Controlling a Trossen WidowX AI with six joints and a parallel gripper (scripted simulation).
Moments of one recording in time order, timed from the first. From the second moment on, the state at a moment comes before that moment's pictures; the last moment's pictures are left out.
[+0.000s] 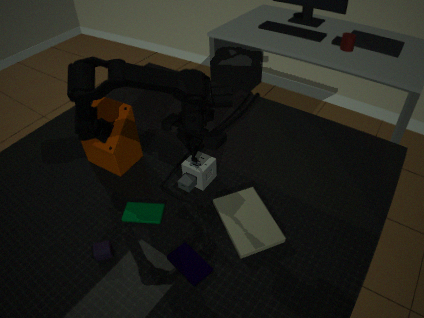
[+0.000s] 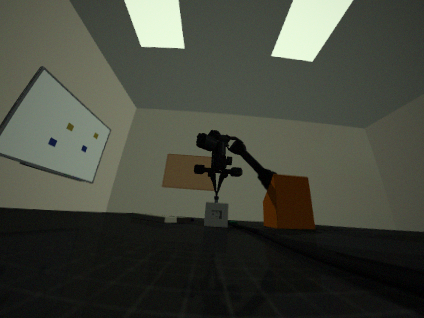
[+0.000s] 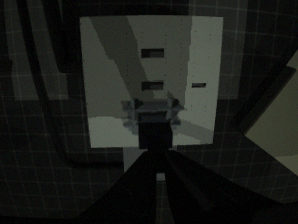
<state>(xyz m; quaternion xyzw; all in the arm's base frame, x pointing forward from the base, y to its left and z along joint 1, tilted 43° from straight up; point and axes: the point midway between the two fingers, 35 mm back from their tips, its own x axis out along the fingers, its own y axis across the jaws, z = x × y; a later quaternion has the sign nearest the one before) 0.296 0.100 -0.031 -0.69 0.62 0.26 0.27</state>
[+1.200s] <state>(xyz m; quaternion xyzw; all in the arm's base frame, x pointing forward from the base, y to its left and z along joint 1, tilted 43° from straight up) 0.297 0.097 -0.034 -0.69 0.62 0.26 0.27</state>
